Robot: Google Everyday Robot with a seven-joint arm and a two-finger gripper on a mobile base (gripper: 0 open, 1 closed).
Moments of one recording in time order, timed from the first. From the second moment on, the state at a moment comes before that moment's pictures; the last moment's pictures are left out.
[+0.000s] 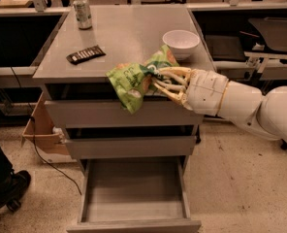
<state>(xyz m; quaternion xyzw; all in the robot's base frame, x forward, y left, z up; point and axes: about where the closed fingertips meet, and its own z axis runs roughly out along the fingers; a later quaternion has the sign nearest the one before) 0.537 -0.046 0.925 -0.54 0.45 0.12 0.70</state>
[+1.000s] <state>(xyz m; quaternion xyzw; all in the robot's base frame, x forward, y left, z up) 0.662 0.026 0.934 -0.57 0.43 0.03 0.70</state>
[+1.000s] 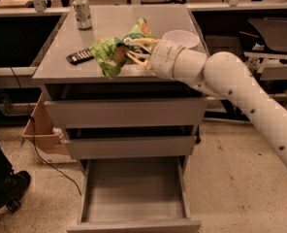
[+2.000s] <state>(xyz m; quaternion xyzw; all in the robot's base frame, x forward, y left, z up) 0.720 0.062 0.895 -0.57 0.46 0.00 0.68</state>
